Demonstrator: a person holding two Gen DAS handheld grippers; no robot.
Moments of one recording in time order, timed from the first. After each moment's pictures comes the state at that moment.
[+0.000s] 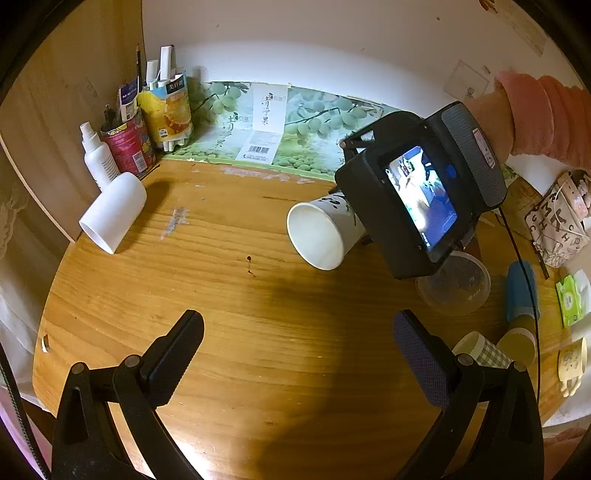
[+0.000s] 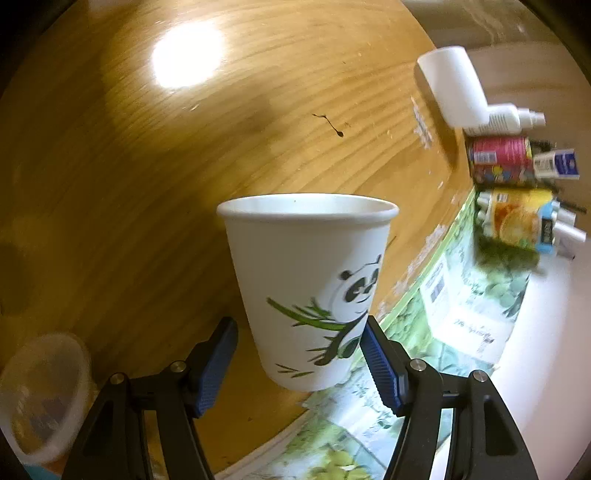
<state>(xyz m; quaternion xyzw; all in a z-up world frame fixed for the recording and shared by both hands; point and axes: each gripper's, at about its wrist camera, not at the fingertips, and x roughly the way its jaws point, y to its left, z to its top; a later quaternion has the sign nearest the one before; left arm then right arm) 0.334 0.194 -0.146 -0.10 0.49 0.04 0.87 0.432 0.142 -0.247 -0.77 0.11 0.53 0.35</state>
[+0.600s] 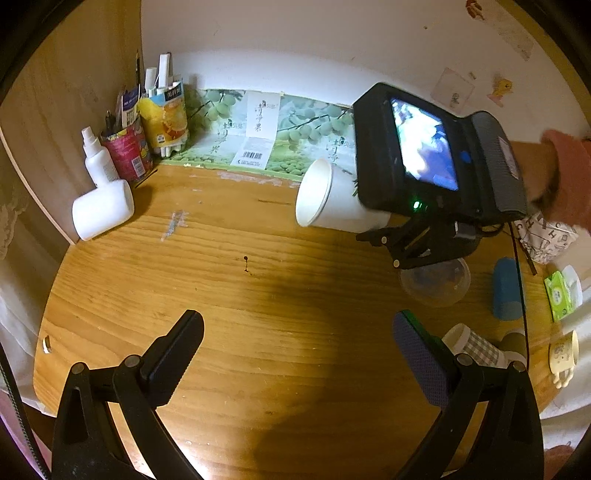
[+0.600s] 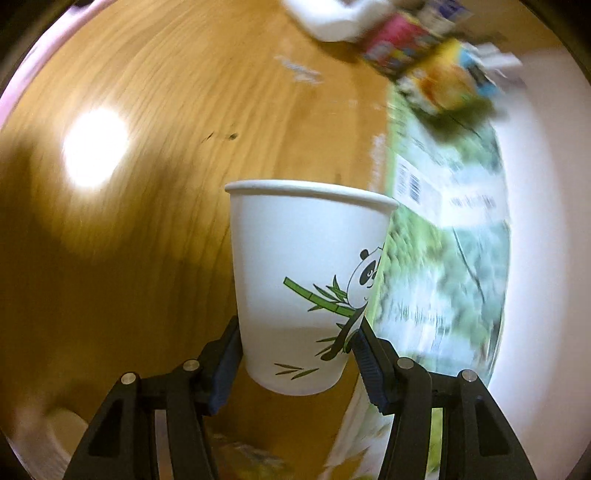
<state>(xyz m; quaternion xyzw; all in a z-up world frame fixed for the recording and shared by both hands) 0.321 0.192 -0.133 -0.10 0.48 0.02 0.87 0.453 0.161 -0.214 -0.63 0.33 0.44 0.55</state>
